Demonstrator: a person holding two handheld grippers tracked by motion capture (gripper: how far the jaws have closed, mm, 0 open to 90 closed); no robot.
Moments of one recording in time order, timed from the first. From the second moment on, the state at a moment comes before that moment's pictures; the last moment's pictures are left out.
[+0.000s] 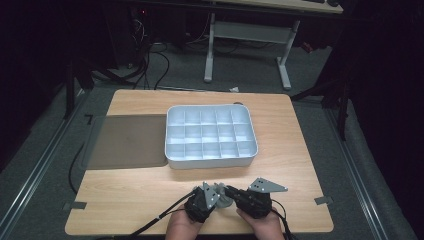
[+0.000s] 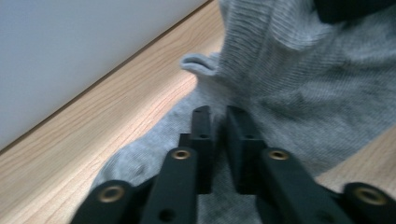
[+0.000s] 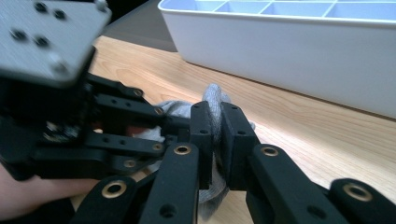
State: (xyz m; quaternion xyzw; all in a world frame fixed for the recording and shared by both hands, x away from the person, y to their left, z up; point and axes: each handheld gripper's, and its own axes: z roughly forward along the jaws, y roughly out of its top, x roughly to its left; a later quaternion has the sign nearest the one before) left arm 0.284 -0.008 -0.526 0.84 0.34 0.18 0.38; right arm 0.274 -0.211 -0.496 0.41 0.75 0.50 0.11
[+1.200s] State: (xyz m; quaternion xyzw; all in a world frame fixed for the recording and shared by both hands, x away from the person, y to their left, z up) left arm 0.299 0.082 -0.536 0.75 0.44 -0.03 0.49; right arm 0.285 -0.136 -0.501 0.38 0.81 0.41 0.16
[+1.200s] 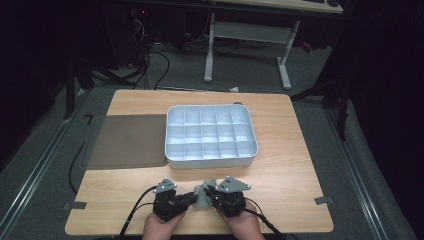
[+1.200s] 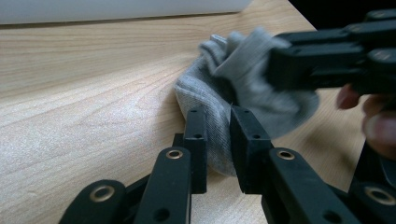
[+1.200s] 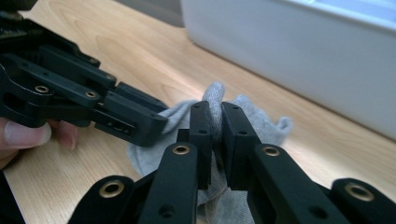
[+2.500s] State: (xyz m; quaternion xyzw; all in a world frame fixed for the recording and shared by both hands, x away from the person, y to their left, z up) left arm 0.297 0.076 -0.536 0.75 0.45 -0.01 0.48; right arm 0.275 -0.144 -0.483 0.35 0.80 0.45 0.19
